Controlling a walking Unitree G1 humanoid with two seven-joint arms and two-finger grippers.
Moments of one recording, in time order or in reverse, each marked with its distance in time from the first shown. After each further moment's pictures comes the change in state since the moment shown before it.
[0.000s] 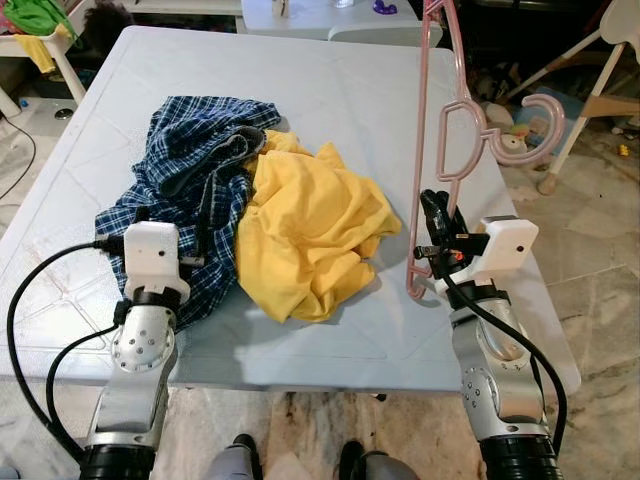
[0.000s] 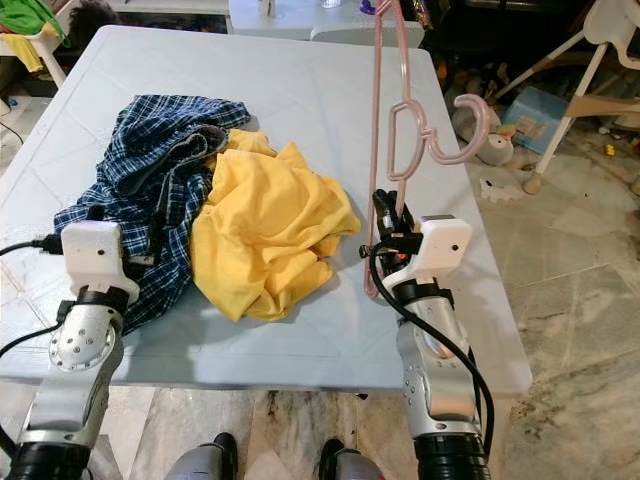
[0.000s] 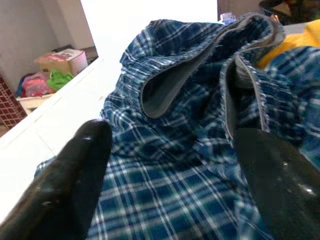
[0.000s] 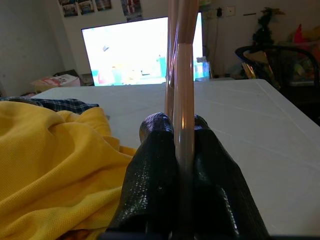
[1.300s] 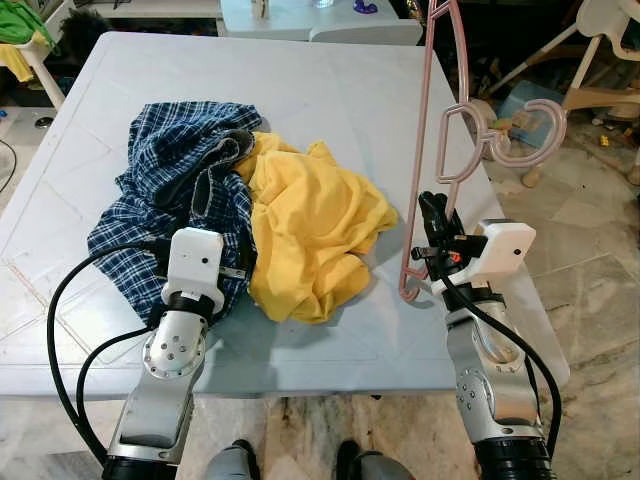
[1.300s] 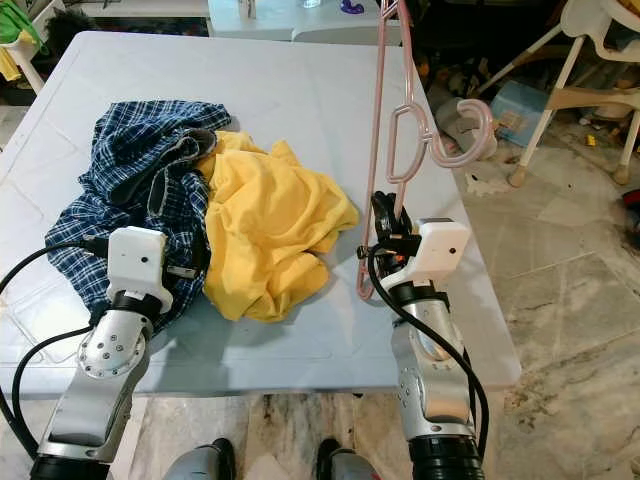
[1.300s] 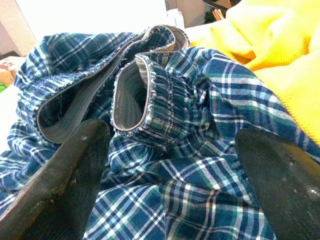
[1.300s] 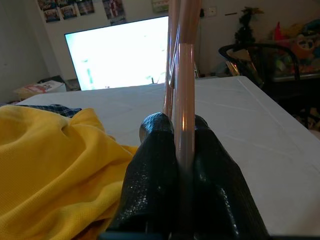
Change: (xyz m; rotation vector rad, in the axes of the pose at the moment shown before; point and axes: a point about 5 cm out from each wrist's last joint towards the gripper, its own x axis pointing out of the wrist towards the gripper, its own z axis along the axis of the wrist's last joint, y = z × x) left arm -0.002 -0.035 0.010 0.042 0.019 -0.149; right arm -0.001 0.002 -0.003 0.027 -0.003 -0.026
